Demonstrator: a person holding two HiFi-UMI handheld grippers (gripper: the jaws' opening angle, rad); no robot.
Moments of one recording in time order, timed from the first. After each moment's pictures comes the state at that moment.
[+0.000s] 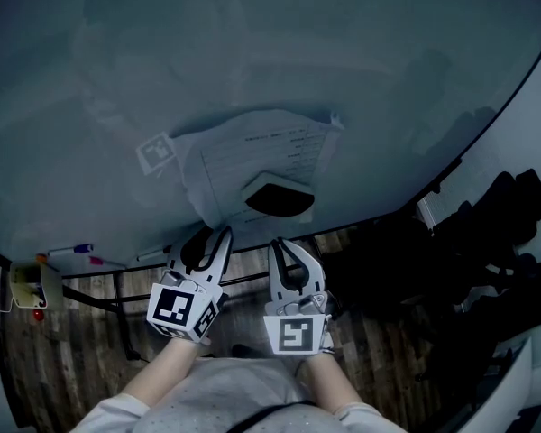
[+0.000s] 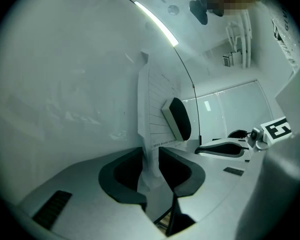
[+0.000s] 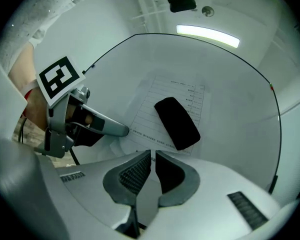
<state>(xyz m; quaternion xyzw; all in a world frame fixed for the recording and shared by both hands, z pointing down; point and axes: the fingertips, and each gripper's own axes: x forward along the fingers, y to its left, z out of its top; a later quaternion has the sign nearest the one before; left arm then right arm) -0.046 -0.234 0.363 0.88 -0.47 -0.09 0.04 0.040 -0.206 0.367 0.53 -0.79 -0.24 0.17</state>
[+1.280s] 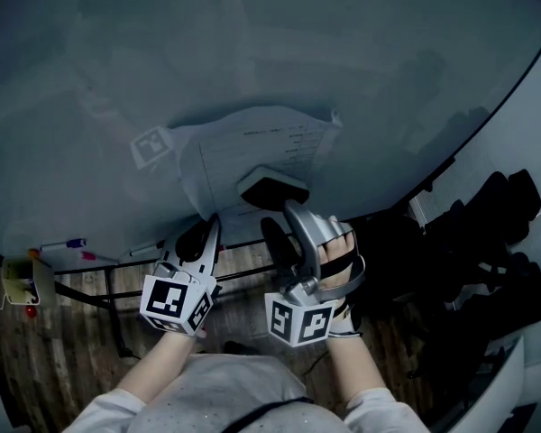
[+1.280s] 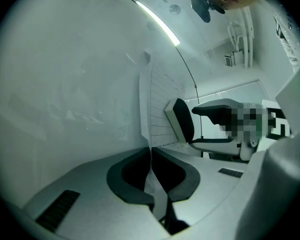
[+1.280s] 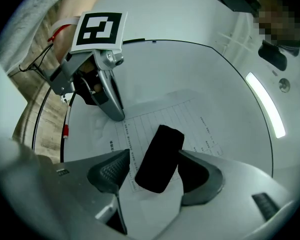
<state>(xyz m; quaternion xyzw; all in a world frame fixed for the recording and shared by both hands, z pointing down) -0.049 -0.240 0.361 0.87 -0.48 -0.09 0.04 0.027 -0.221 0.314 0.44 -0.61 -0.54 0.37</state>
